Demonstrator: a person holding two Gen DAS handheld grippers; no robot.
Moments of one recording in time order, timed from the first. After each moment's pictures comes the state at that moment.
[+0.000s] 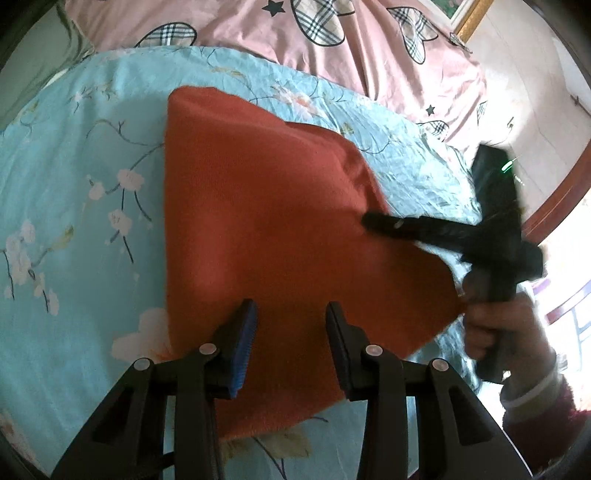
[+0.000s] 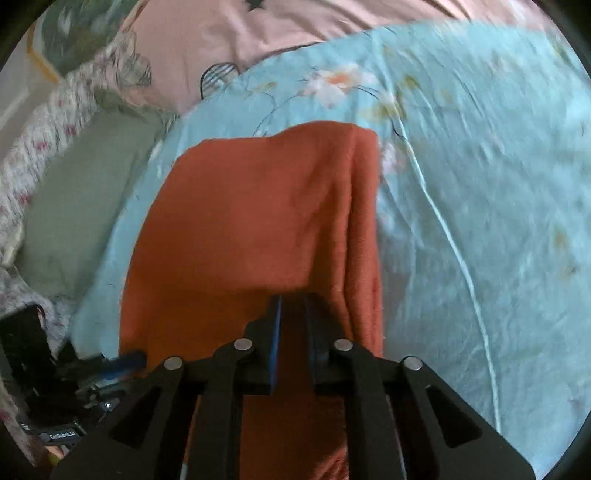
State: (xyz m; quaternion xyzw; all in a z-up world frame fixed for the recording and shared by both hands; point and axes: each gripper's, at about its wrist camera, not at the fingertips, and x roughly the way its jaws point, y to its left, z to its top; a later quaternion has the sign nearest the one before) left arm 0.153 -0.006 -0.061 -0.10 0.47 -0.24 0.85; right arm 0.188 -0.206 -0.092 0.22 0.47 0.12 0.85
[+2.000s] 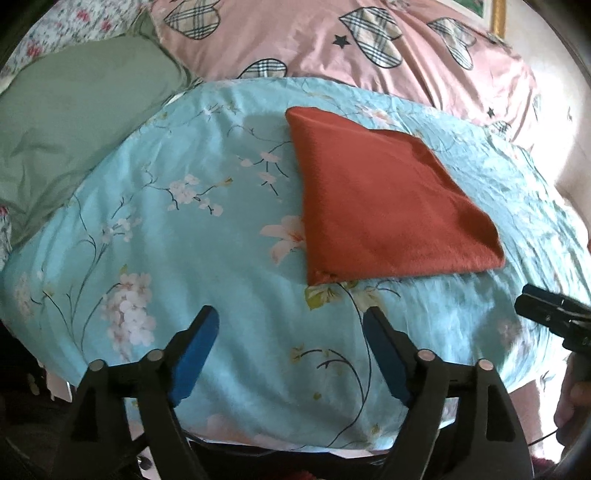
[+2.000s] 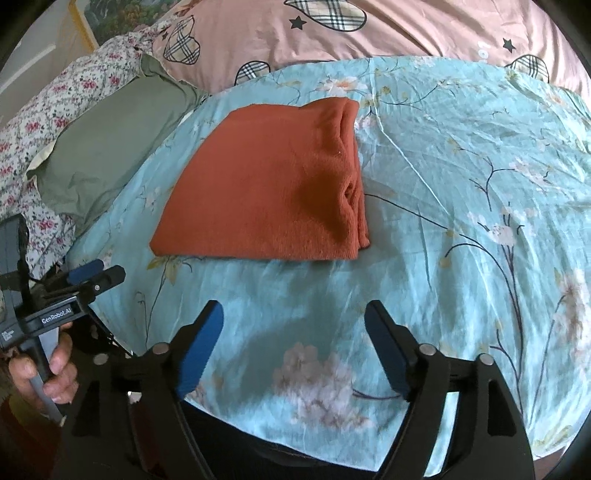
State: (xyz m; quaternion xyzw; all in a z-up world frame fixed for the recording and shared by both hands) left arm 0.029 0.039 -0.041 -0.01 0.43 -0.05 0.90; right arm -0.005 -0.165 -0.046 0.09 0.45 0.10 0.88
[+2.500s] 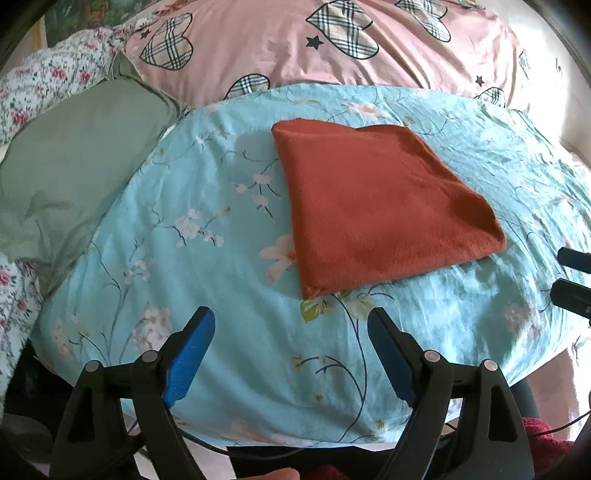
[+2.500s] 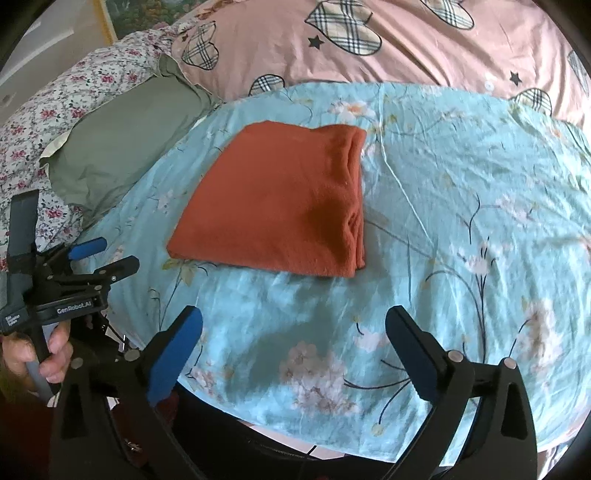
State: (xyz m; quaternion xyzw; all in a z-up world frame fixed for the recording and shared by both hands) left arm 0.029 0.011 -0.013 0.09 0.42 -0.03 0.90; right arm -0.016 -0.159 -0.010 0.06 0.43 0.10 0.89
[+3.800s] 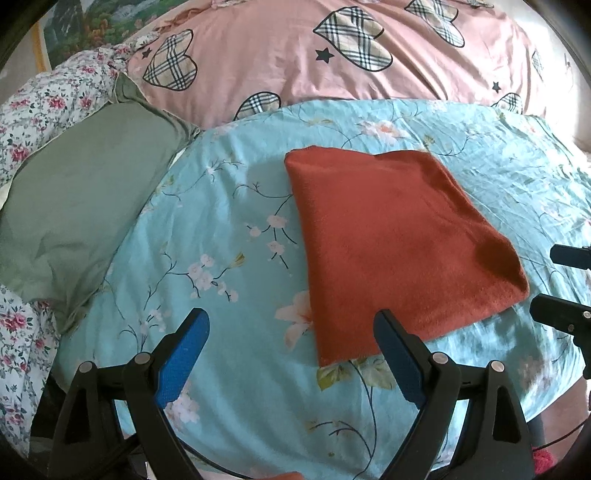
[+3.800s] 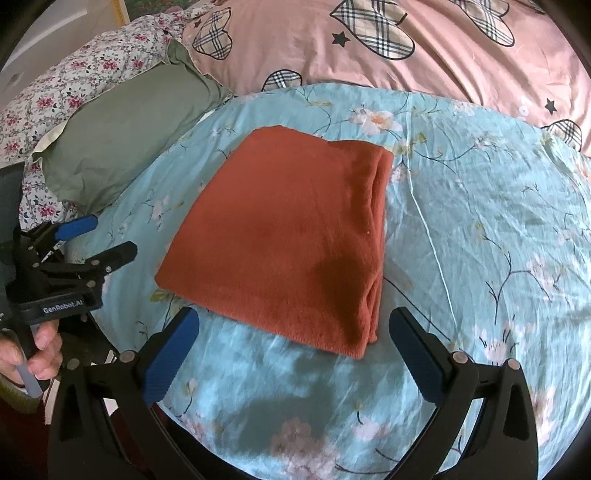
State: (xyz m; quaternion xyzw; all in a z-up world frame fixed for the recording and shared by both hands) left arm 0.077 -0.003 0.008 0.10 0.41 0.00 0.91; right arm 0.058 -0.146 -0.008 0.02 0.44 0.13 0.89
